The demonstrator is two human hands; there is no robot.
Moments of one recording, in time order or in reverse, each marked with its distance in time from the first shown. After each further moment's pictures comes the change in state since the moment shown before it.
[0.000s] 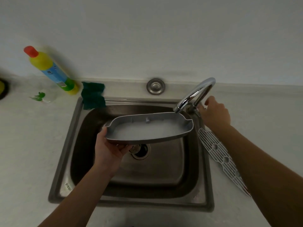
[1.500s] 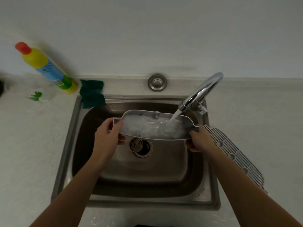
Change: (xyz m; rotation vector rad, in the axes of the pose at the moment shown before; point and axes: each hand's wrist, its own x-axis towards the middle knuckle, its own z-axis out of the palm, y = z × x) left_hand 0.019 0.030 0.008 0.945 -0.076 0.496; right_hand -0.092 -0.024 0.040 0.651 -0.466 0.402
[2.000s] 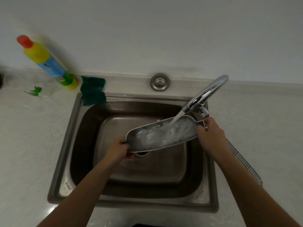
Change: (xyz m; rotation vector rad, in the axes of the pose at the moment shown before) left_hand 0.004 -0.055 0.032 -0.016 -0.171 -0.449; right_hand -0.028 -0.018 -0.022 -0.214 0.233 -0.294
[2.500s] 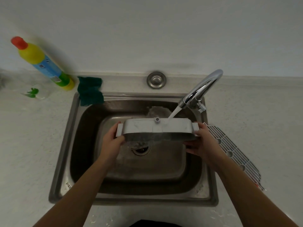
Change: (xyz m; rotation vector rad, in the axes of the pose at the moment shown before) left_hand -0.007 -0.001 -0.017 -0.118 -0.020 0.346; right_hand -0.016 0.031 0.017 0.762 -0.340 0.312
